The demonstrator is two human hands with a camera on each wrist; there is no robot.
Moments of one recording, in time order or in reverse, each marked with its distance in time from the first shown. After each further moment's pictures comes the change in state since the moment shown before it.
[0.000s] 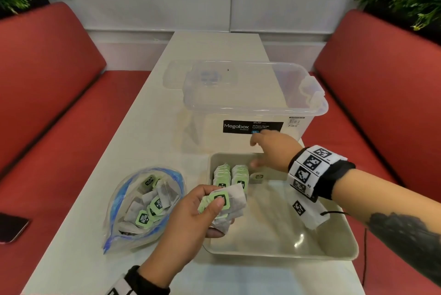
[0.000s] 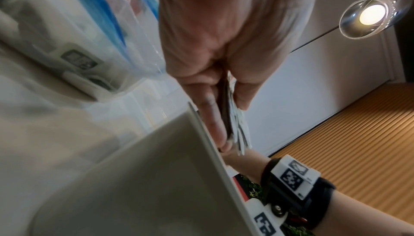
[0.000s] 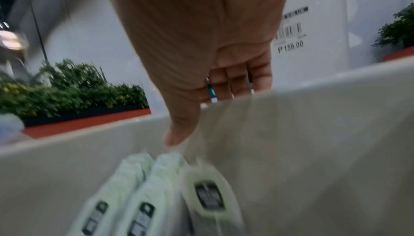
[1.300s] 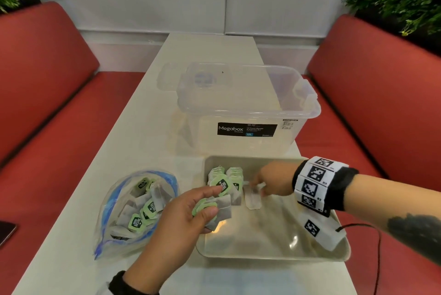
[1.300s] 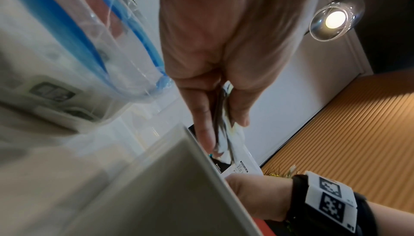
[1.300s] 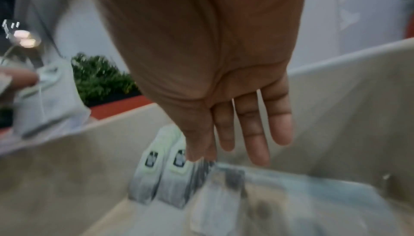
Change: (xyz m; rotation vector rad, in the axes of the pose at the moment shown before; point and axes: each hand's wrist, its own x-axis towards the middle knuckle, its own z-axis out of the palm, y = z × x) left_hand 0.000 0.002 -0.008 0.145 -0.049 0.135; right_hand -0.030 -0.008 0.005 -0.093 -0.514 -0.124
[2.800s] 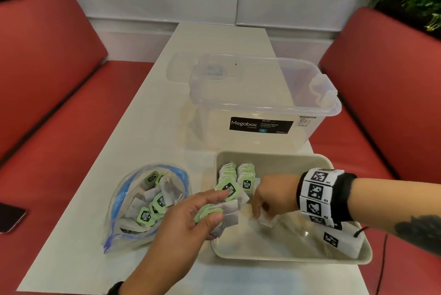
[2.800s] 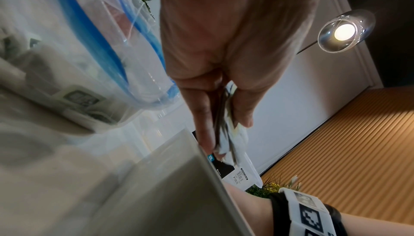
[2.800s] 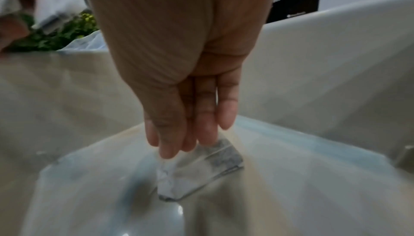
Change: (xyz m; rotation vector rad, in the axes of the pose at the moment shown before) left_hand -0.015 0.000 -0.011 -0.075 0.003 0.011; right_hand 0.017 -0.018 0.021 -0.161 -0.042 -0.308
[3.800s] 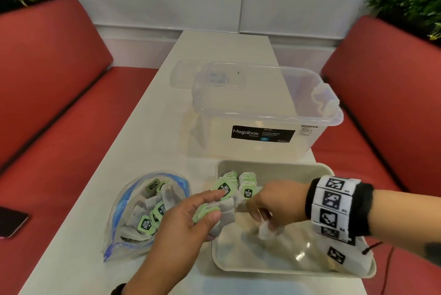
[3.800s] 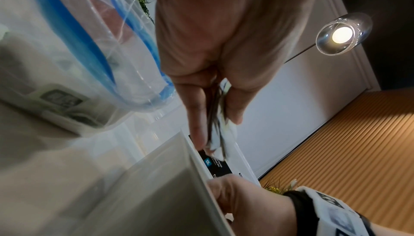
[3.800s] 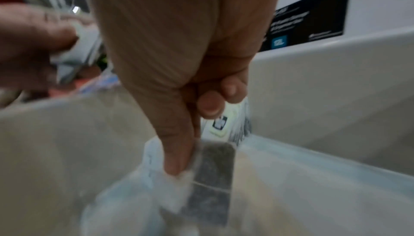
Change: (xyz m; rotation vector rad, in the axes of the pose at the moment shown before) left_hand 0.011 0.001 -0.001 0.020 0.088 -0.019; right_hand -0.019 -0.010 -0.018 0.078 0.064 -0.049
